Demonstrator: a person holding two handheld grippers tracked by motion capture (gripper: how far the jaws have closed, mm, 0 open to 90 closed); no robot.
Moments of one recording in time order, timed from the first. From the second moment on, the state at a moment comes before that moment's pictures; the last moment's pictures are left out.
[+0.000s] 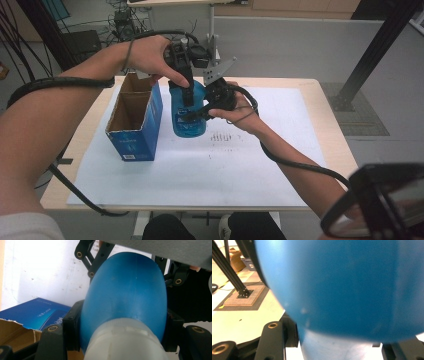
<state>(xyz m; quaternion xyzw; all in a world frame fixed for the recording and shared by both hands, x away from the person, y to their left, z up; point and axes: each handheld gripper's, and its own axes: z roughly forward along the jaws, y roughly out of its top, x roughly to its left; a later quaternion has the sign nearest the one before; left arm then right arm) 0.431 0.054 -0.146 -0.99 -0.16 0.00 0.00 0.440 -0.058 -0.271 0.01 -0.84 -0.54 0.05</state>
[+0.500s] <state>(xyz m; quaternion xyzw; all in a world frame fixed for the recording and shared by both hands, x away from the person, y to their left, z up) 0.431 0.054 -0.147 -0.99 -0.16 0.00 0.00 0.440 -0.058 -0.273 0.01 -0.84 -0.54 0.05</state>
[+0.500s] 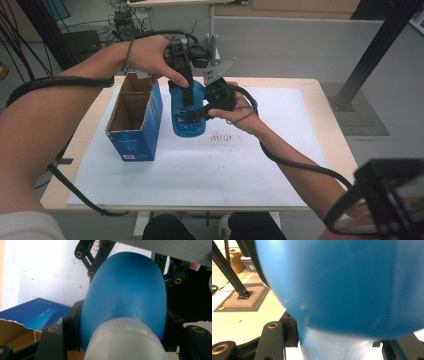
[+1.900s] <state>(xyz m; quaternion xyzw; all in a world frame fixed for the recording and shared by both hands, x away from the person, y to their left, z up) 0.432 0.052 -0.145 -0.99 -0.16 0.00 0.00 0.442 -0.060 -0.272 0.00 -0.84 -0.54 0.06</state>
